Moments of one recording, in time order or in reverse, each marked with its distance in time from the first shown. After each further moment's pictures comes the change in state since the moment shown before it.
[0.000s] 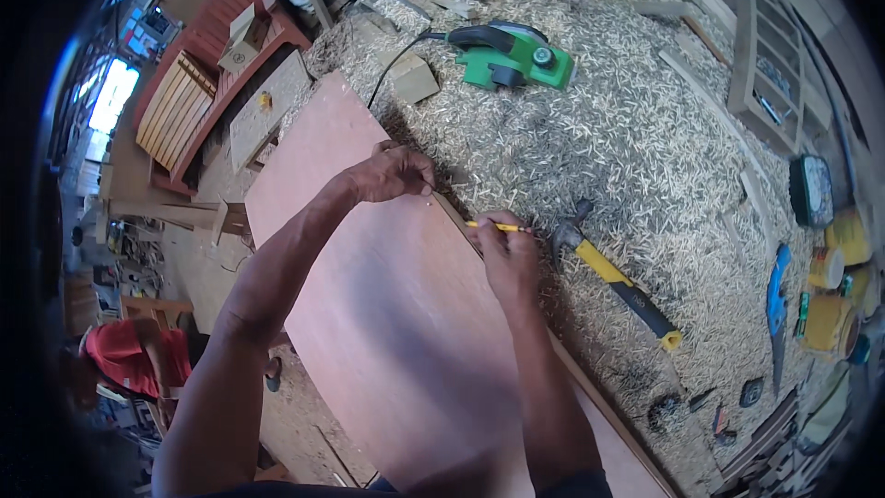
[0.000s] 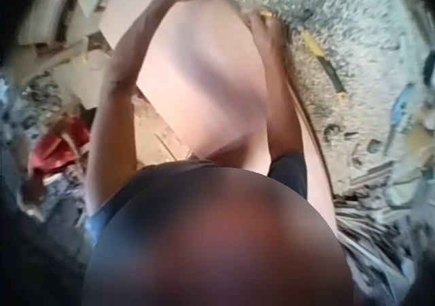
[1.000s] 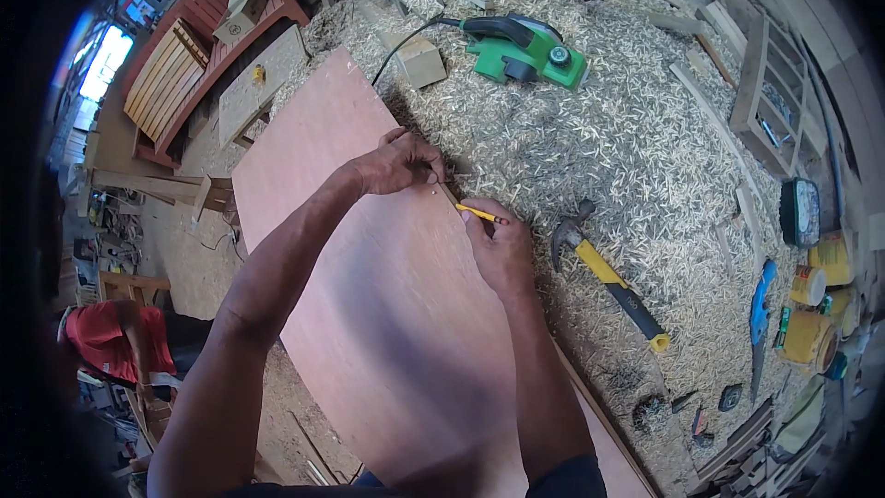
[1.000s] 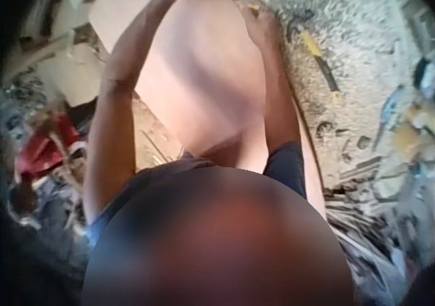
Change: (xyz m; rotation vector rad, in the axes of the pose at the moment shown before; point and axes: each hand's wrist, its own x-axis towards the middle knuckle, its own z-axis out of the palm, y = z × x) left_hand -0.005 0.001 0.013 -0.059 0.086 0.018; right_hand 0.009 -0.012 0.017 -0.281 -0.071 -0.189
